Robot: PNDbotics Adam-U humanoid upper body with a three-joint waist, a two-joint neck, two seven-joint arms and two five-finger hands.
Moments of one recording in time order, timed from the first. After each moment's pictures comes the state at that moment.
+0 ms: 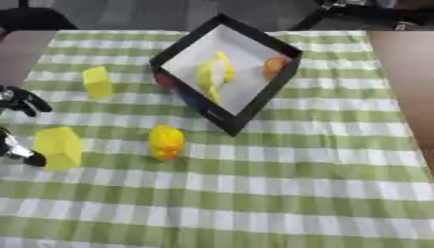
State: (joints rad) left arm -0.58 0.99 -0.47 -1.41 -0.11 0.13 -0.54; right arm -0.51 -0.74 -0.05 -1.78 -0.32 0.01 0.31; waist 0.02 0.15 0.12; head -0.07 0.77
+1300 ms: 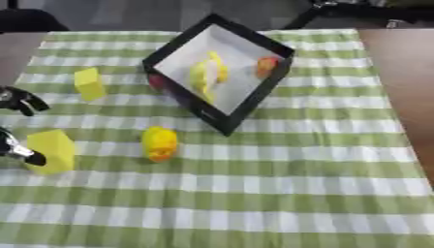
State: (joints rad) left arm -0.63 0.89 -0.49 -1.30 -0.25 0.09 -0.54; right arm -0.51 -0.73 -0.06 -1.78 -0.32 0.01 0.30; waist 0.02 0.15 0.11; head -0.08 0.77
